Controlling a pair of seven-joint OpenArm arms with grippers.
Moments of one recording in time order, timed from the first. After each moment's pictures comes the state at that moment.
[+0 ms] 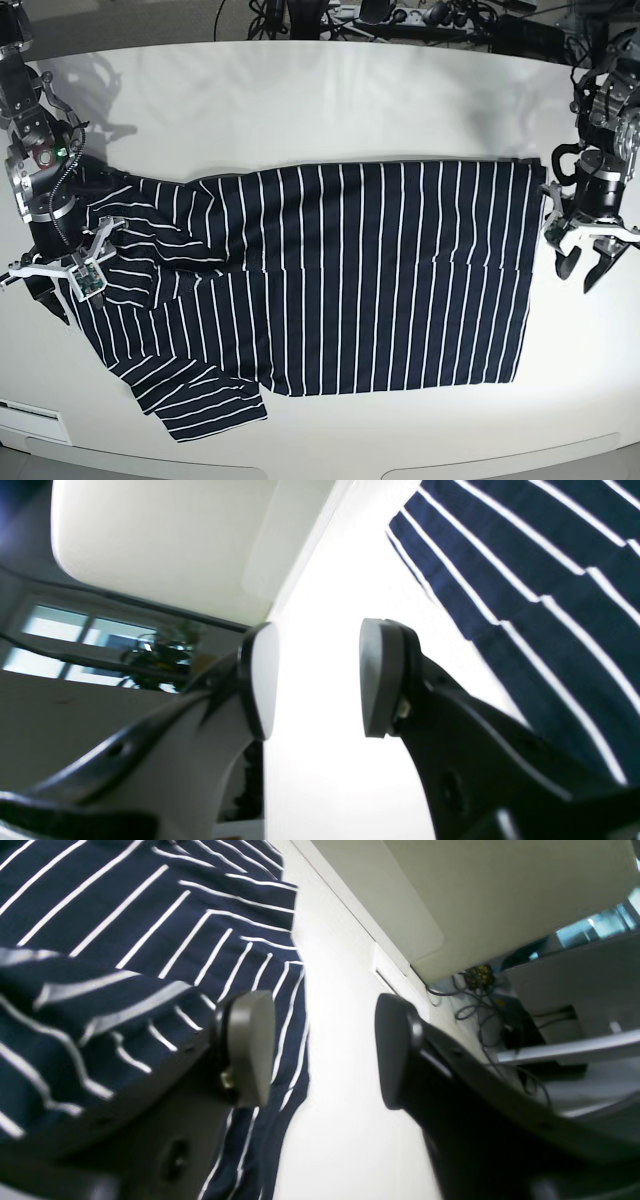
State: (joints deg) left arm 16.2 -59.8 13.0 110.2 8.5 15.2 23.5; right arm -4.4 45.2 -12.0 109.4 -1.3 -6.6 -29.1
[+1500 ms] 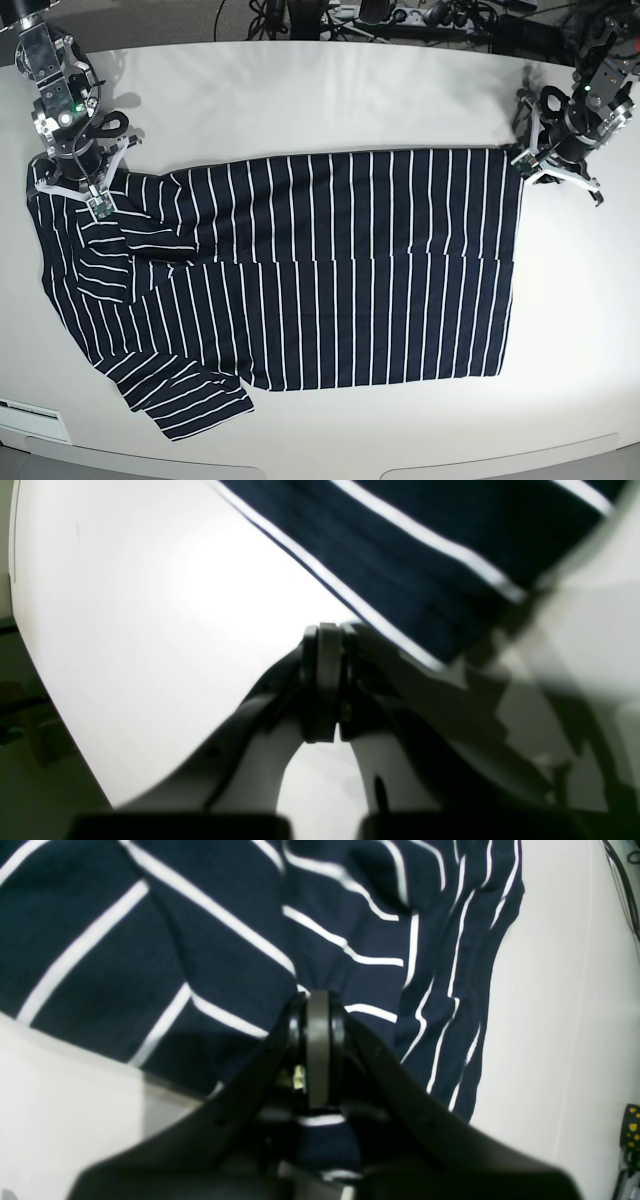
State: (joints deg) left arm 24.1 -56.4 12.6 103.7 1.2 -15.2 27.1; right arm -17.4 38.6 -10.9 97.2 4.5 4.5 -39.0
